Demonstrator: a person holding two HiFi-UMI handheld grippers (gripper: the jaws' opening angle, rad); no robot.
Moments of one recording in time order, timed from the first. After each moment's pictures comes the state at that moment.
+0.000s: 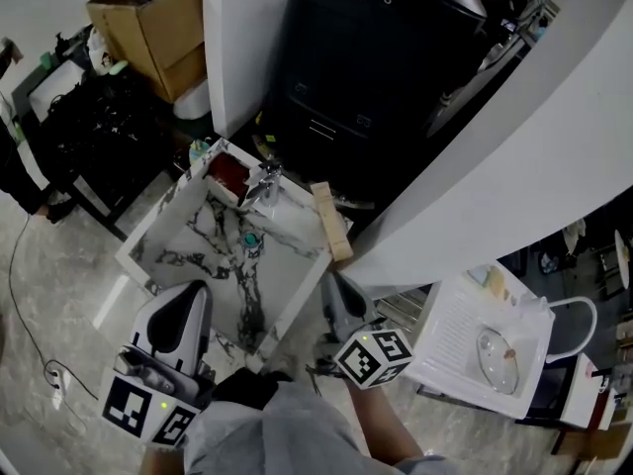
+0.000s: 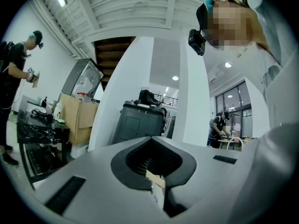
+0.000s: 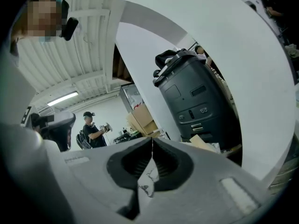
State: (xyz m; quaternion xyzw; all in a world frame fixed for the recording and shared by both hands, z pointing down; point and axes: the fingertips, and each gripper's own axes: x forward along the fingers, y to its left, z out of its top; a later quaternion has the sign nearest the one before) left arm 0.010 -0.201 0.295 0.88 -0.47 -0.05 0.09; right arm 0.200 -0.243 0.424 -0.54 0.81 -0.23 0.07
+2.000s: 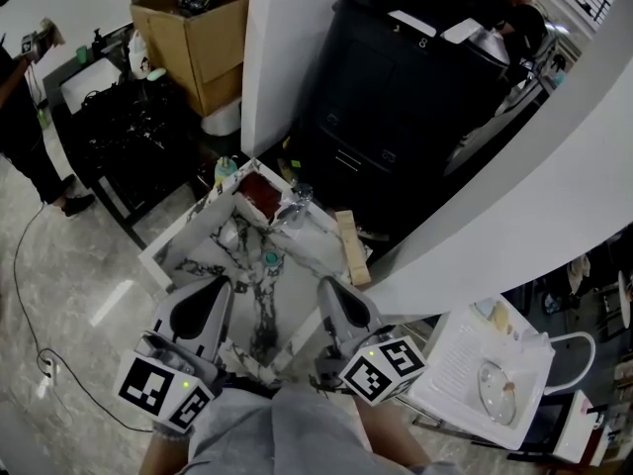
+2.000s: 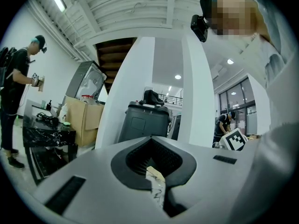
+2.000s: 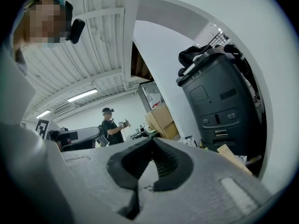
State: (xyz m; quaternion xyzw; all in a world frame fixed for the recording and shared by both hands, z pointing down) left arm -0.019 -0.208 0.299 0.87 -0.49 -0.05 0.08; right arm 0.127 -0.241 0.352 -0.45 0.87 -0.20 0.06
